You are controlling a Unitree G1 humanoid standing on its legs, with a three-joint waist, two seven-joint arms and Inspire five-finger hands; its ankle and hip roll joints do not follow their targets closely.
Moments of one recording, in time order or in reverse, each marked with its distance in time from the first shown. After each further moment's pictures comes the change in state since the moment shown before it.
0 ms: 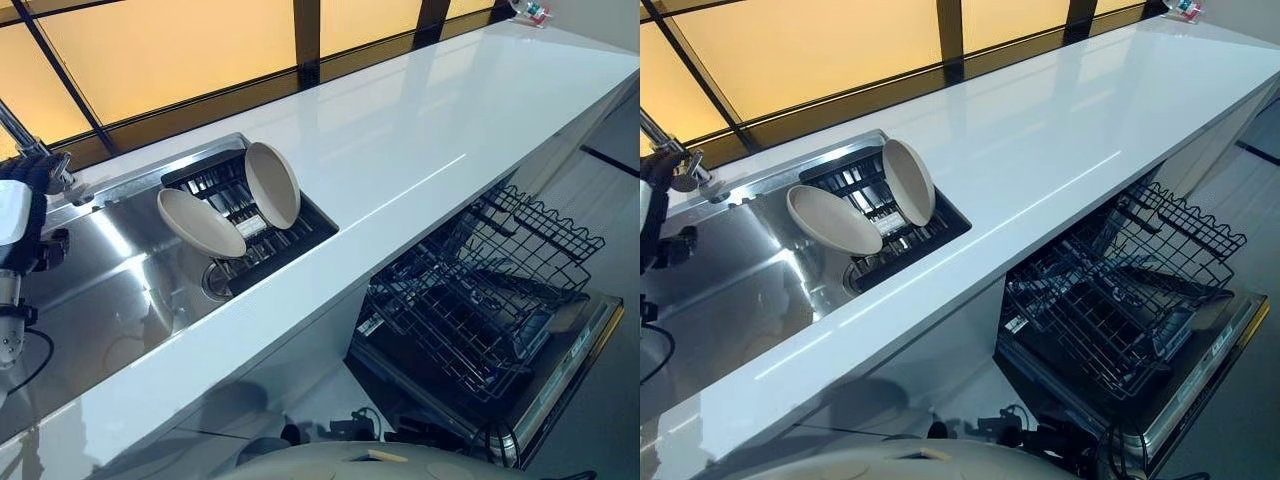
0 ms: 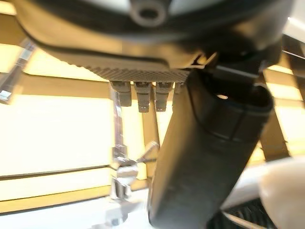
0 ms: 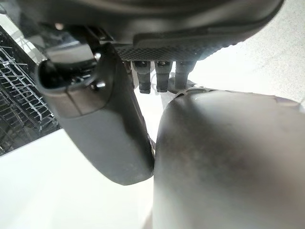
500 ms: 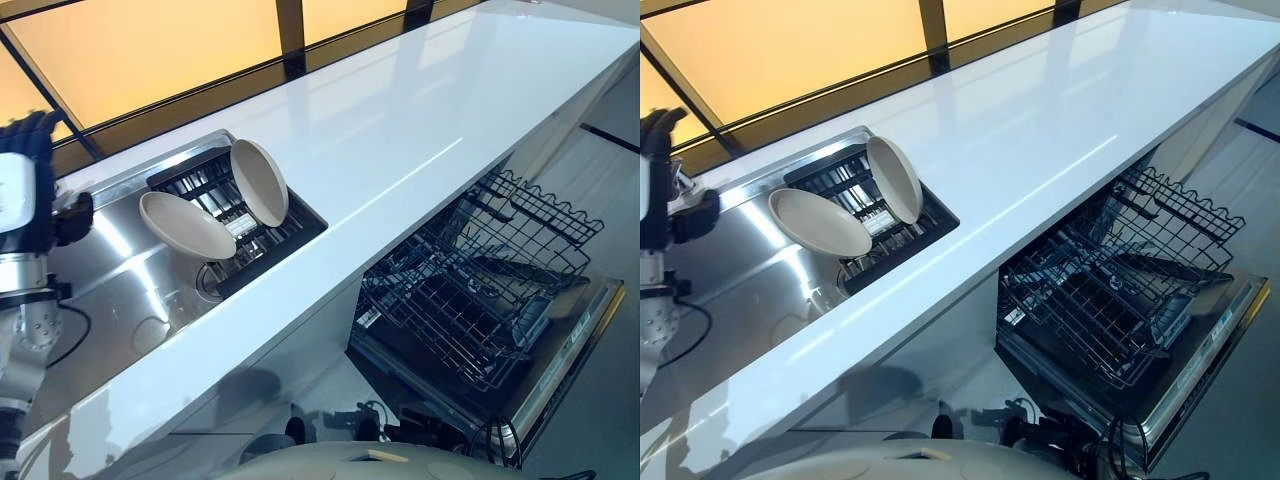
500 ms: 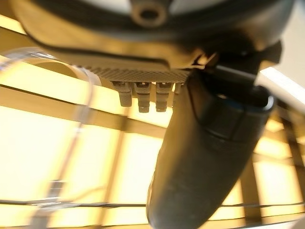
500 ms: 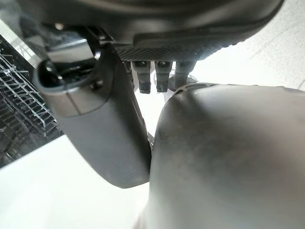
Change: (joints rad) left arm -0.046 -0.109 0.042 -0.049 -0.089 0.034 0.157; right arm -0.002 0.000 0.008 0.003 0.026 -0.033 -0.015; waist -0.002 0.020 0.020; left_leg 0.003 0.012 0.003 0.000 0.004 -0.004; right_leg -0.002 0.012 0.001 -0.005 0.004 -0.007
